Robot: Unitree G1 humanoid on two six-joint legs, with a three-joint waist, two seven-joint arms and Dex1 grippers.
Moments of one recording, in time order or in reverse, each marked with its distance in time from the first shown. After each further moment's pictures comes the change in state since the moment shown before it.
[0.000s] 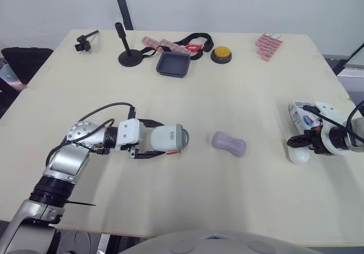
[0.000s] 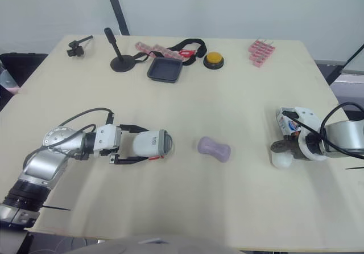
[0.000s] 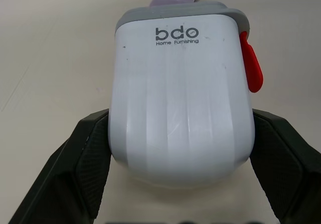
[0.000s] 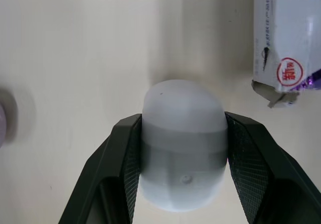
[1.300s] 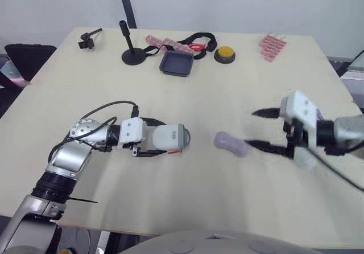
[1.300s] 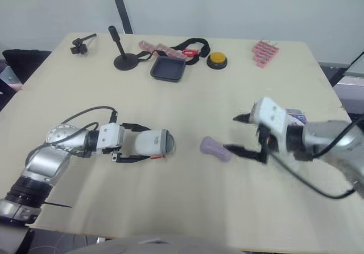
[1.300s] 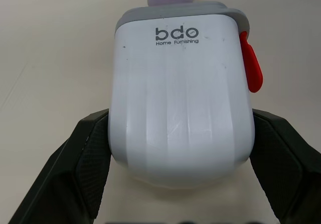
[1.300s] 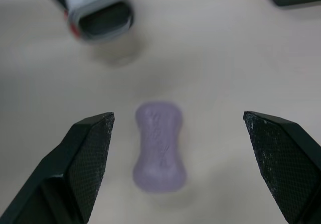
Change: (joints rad) left arm -0.030 0.022 -0.027 0.009 0.011 0.013 0.000; right arm 0.403 0.105 -0.146 -0.679 -1.297 -0.912 1.344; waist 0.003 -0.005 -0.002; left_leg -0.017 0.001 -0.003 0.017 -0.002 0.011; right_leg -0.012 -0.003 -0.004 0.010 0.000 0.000
